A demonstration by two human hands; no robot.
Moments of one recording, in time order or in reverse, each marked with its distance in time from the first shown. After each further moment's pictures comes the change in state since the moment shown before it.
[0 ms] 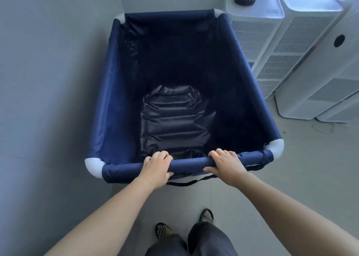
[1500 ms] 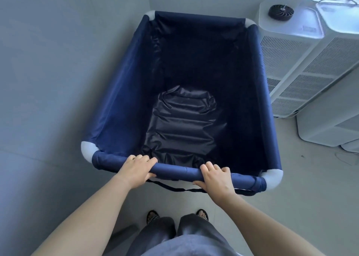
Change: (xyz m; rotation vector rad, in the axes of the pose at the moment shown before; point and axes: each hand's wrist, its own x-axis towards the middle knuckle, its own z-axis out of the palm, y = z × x) left_hand 0.024 -0.106 -0.028 0.195 -0.019 -0.026; right_hand 0.069 -0.057 -0.003 -0.167 0.067 -0.082
